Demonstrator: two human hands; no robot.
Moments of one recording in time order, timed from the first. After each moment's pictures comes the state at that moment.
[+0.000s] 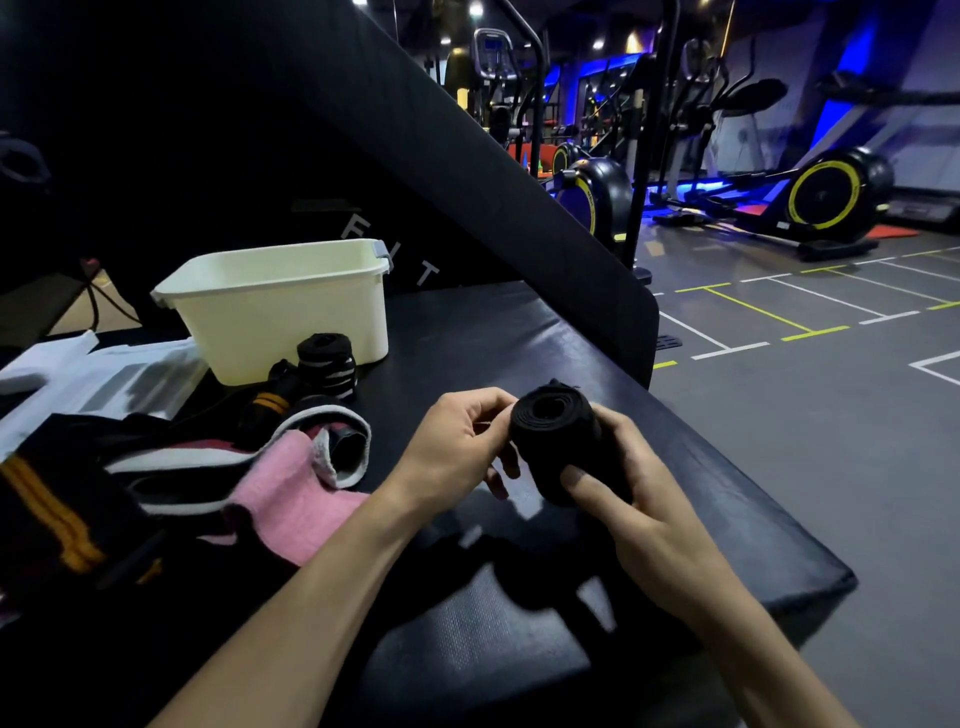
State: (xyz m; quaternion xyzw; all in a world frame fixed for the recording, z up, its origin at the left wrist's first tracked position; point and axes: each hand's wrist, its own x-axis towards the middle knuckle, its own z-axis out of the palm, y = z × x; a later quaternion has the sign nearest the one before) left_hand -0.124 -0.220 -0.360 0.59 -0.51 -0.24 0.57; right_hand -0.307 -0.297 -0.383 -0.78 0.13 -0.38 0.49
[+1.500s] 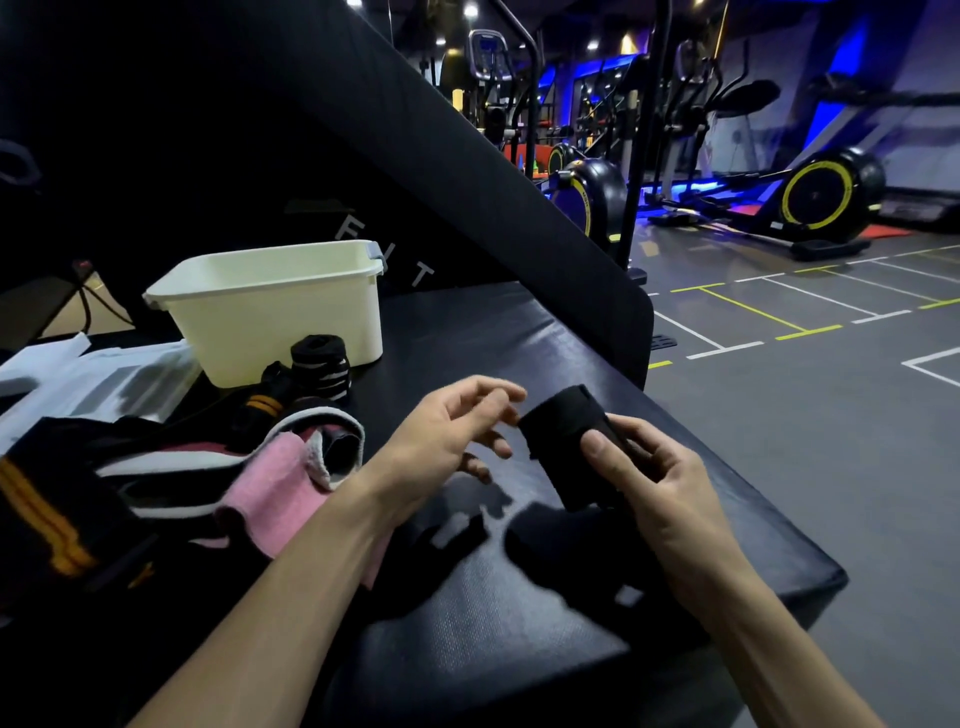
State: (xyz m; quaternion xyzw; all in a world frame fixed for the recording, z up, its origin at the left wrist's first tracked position) left_hand -0.118 -0.211 -0.348 0.58 -0.46 -0.35 0.58; right_hand -0.313 -0.305 -0.378 -0.65 0.22 -0.41 0.61
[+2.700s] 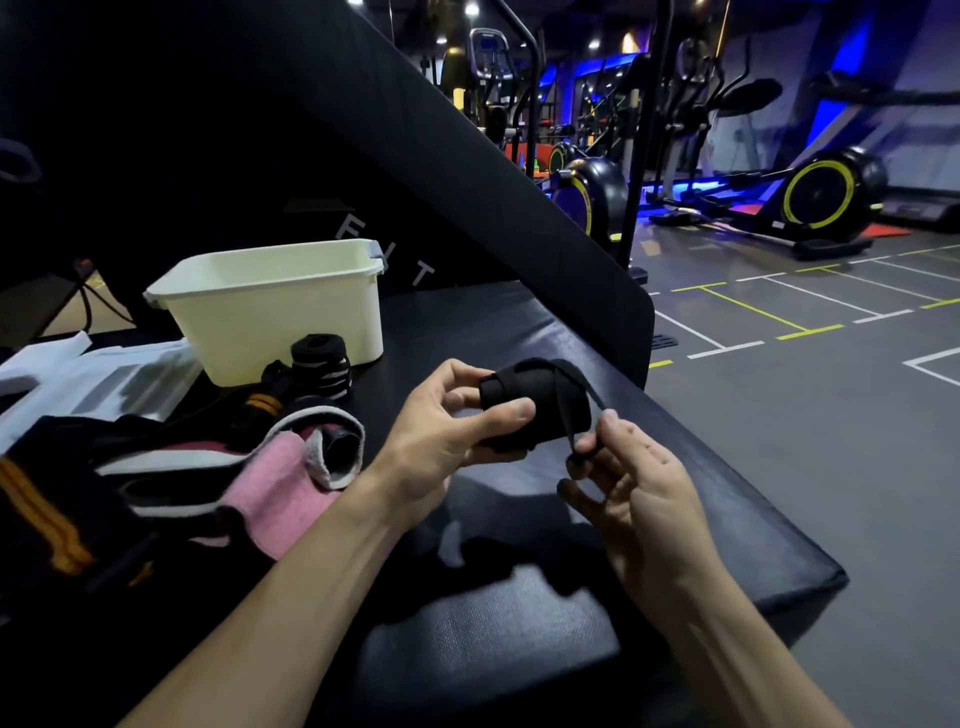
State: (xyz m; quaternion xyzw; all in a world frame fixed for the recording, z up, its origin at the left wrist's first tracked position) left_hand -0.129 -0.213 -0.346 0.50 -0.37 -0.35 0.70; right_hand -0.291 -0.283 -0.363 -0.43 0.22 -0.41 0.77
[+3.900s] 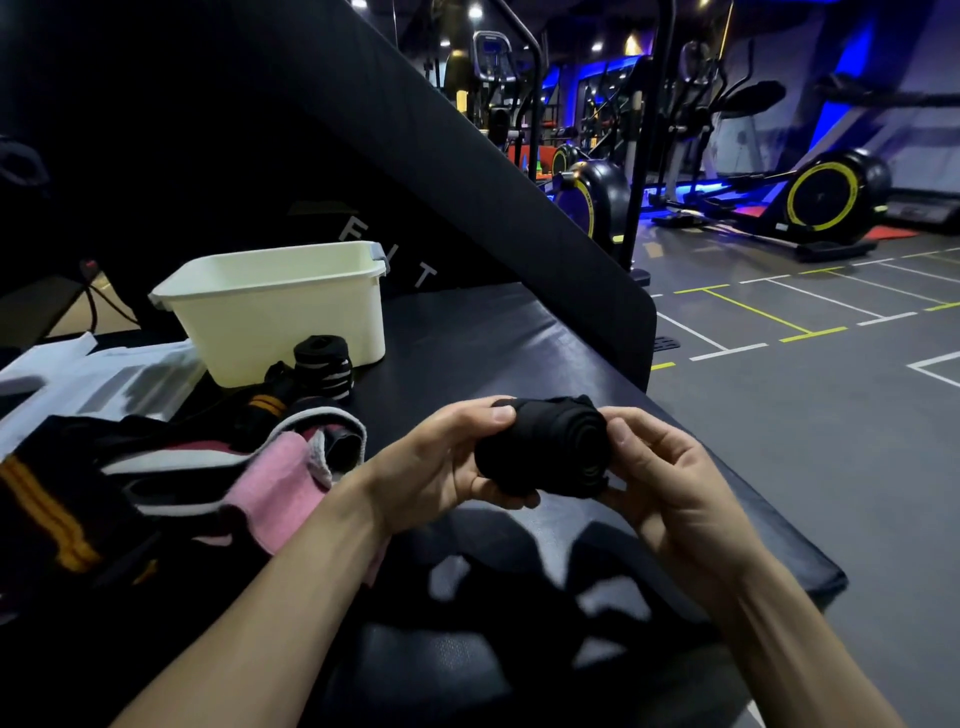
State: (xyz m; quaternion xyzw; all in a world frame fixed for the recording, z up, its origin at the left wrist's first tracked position) left_hand -0.129 -0.198 -0.336 0.42 -0.43 -0.56 0.57; right_hand -0.317 -0.312 -0.366 -0.55 0.10 -0.34 0.76
